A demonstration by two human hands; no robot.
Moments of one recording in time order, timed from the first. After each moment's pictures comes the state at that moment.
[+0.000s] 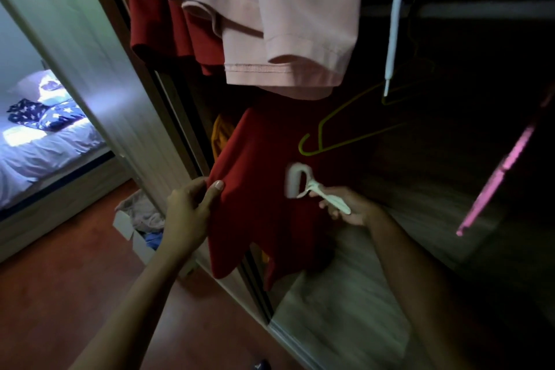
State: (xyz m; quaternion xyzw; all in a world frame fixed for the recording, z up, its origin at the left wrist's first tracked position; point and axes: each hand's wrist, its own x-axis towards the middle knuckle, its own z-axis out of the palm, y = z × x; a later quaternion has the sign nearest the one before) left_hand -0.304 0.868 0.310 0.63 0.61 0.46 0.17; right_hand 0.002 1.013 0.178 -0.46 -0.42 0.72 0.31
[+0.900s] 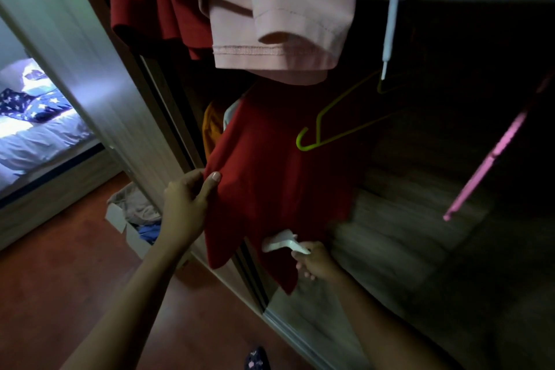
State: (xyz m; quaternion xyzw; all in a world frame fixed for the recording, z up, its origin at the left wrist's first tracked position) left_hand -0.294 0.872 0.306 0.61 0.61 0.47 0.19; right_hand -0.061 0.911 0.057 -0.61 -0.49 0.58 0.23
